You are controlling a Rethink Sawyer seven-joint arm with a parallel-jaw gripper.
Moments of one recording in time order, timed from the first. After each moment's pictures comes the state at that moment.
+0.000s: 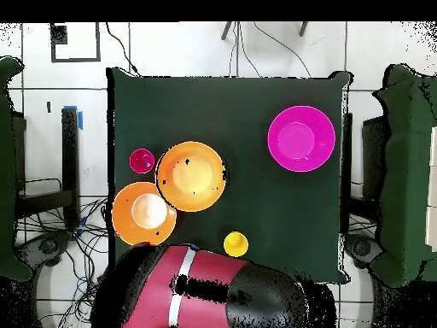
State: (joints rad) arm -0.18 -0.29 -0.15 2.34 -0.31 -0.71 2.45
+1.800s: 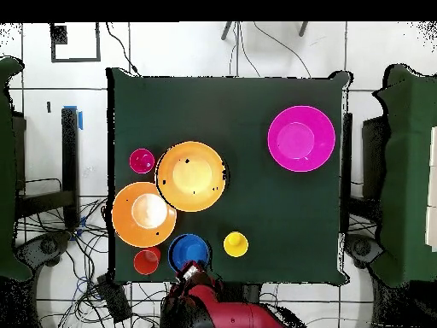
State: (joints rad) arm -0.42 -1.09 0.14 2.53 -0.26 0.01 2.45
